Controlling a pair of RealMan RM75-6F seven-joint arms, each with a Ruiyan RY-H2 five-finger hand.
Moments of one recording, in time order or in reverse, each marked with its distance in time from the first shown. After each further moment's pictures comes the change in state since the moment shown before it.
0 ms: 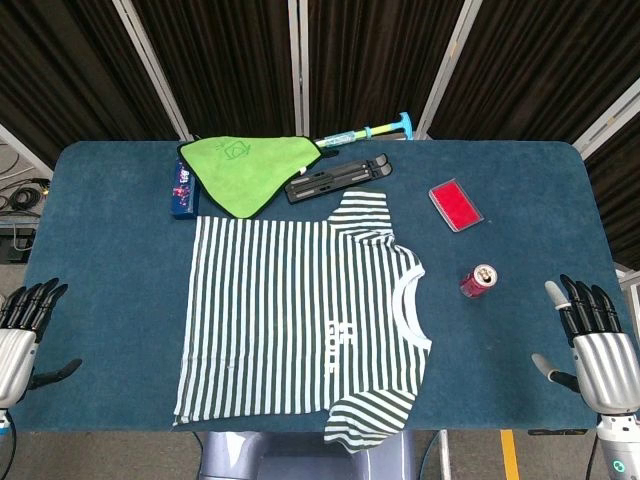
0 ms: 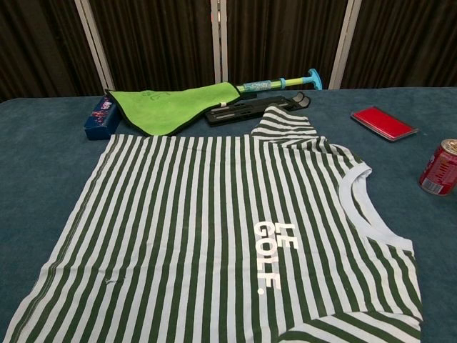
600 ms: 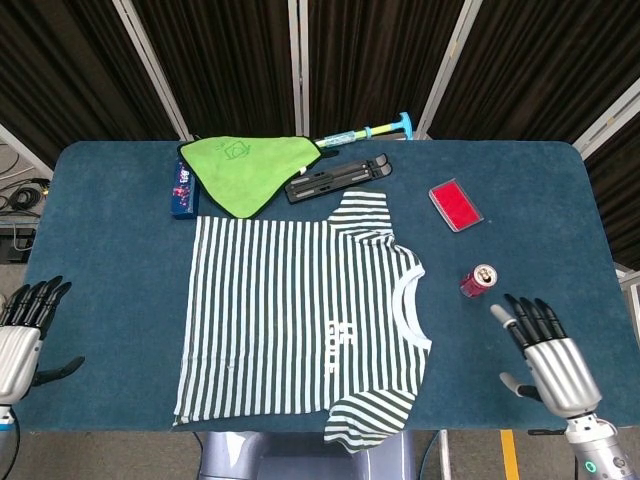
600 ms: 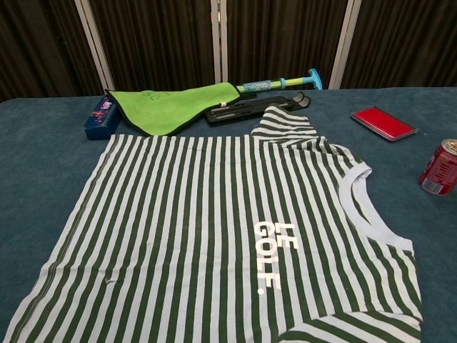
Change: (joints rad) left arm -0.010 -0.008 -0.009 -0.004 -0.011 -0.017 0.018; right arm 0.064 -0.014 -0.082 0.018 -0.125 -0.146 -0.014
